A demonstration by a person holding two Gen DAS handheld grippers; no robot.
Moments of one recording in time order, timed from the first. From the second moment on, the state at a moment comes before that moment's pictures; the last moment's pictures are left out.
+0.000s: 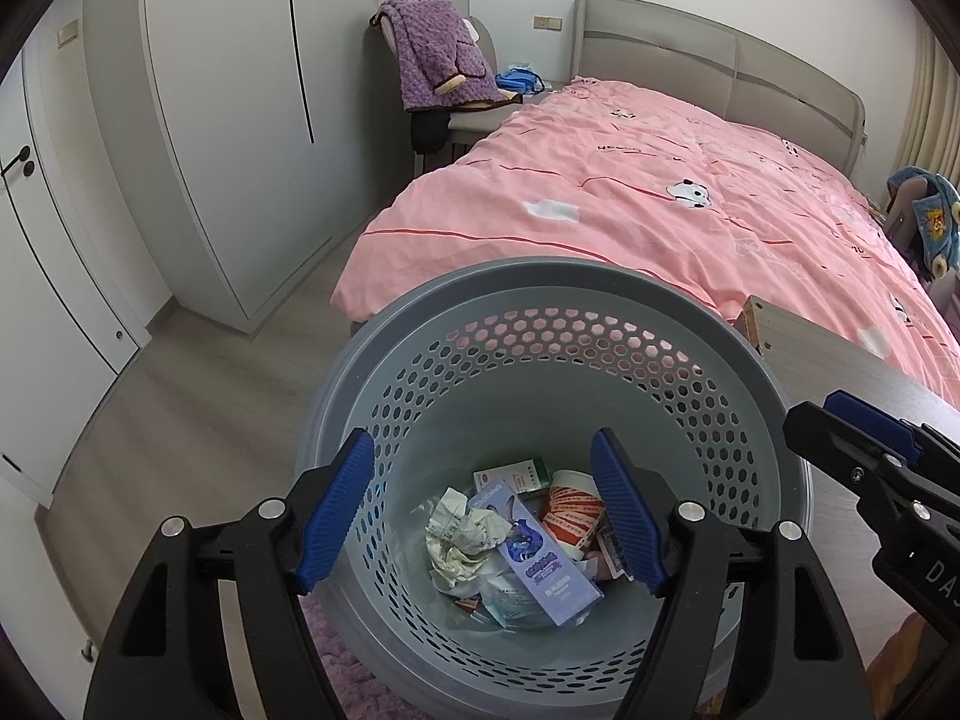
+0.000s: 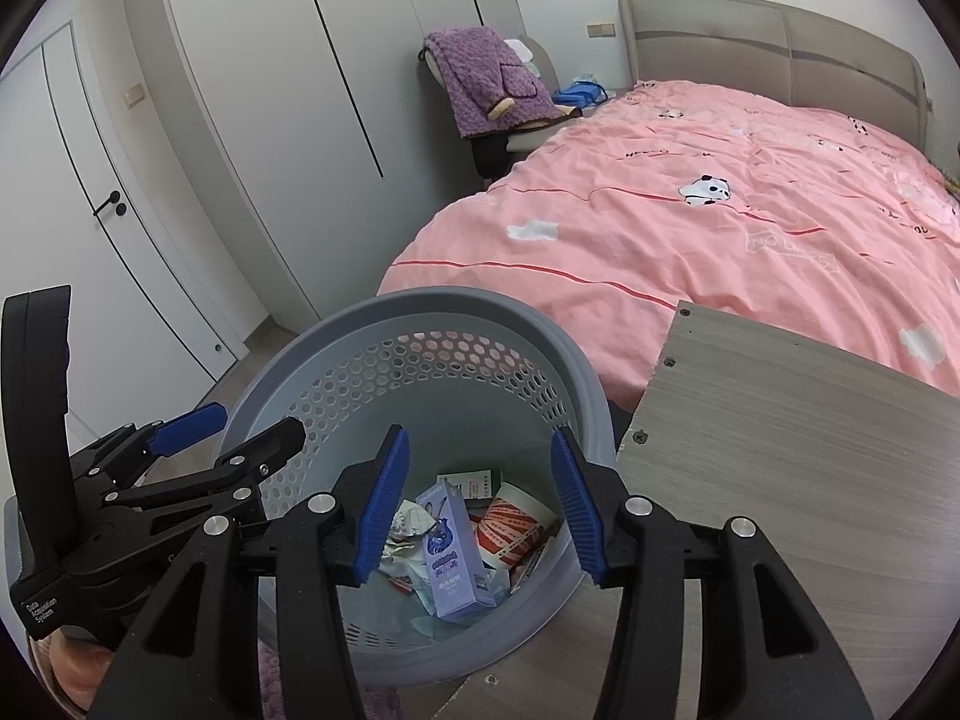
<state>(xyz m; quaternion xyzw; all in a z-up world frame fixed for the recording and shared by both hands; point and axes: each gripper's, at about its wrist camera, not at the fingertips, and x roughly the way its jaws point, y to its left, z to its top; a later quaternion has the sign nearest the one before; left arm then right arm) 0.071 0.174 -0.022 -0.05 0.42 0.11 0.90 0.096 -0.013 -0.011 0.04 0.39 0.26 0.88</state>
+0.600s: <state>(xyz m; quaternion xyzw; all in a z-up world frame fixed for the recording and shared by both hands) 0.072 0.177 -0.023 -0.04 0.42 0.12 0.90 0.097 -0.016 -0.010 0.04 0.39 0.26 0.88</state>
